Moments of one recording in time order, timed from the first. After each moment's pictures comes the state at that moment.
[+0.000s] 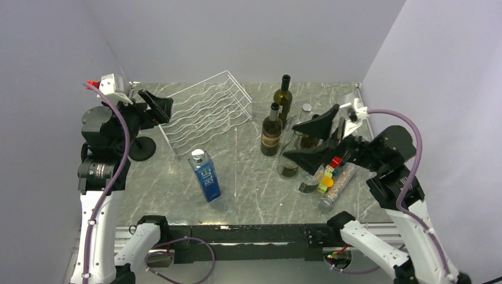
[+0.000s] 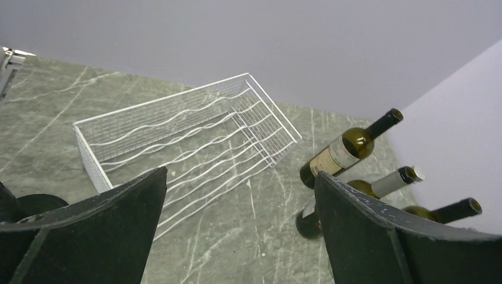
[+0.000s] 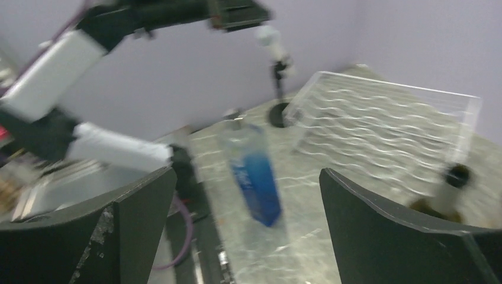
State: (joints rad) left arm -0.02 0.83 1.24 -0.47 0.14 -0.41; right arm 0.40 0.73 1.21 -0.37 -0.70 0.29
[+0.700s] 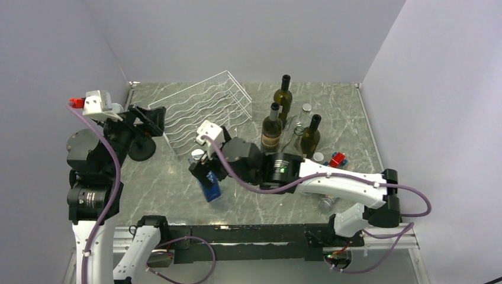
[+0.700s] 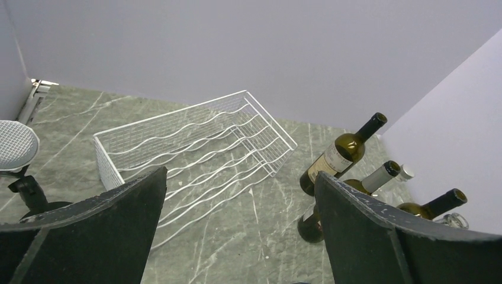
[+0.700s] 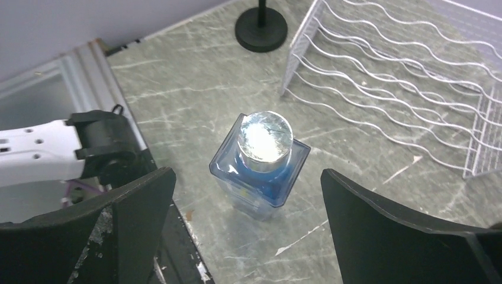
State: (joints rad) left arm -0.02 0.68 1.25 -0.53 0.13 -0.38; right arm 1.32 1.45 1.51 -0.40 0.25 0.09
